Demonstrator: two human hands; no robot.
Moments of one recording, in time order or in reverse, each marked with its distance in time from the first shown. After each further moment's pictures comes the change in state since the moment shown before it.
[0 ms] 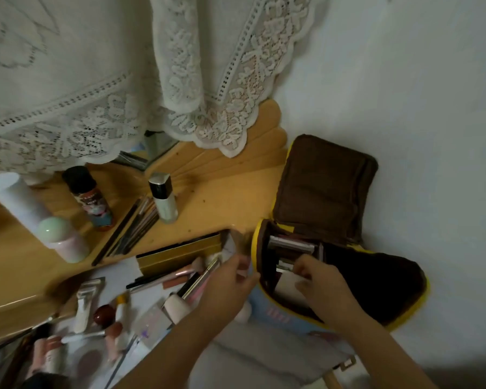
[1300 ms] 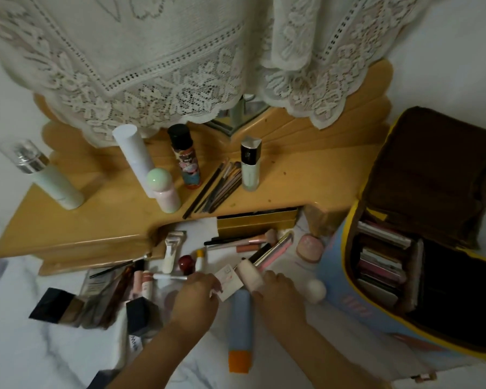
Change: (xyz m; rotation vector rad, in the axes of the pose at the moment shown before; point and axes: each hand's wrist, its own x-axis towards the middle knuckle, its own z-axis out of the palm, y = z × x) left_hand -0.073 -0.149 -0.084 0.588 0.111 -0.305; right_hand -0.004 -0.087 0.184 -0.229 -0.207 -0.182
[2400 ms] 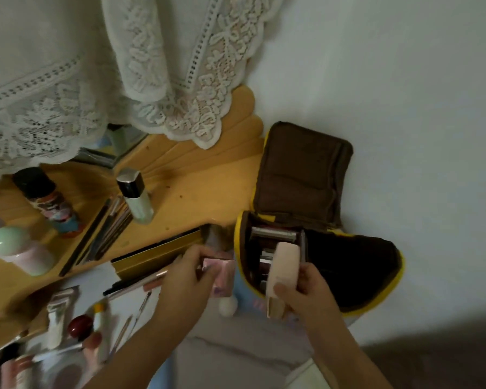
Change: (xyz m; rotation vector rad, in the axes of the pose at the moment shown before) left_hand 0.002 0.166 -0.044 -0.592 0.055 0.365; right_hand -0.084 0.090 -0.138 1.189 0.355 0.443
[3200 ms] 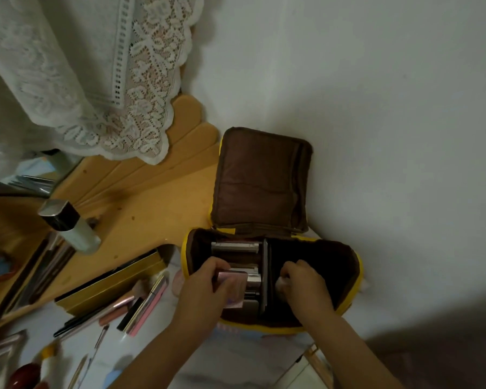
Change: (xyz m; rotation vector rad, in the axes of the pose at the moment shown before) left_hand 0.026 0.033 0.087 -0.025 -0.215 -0.005; right_hand 0.070 0.012 -0.071 -0.956 0.091 -0.133
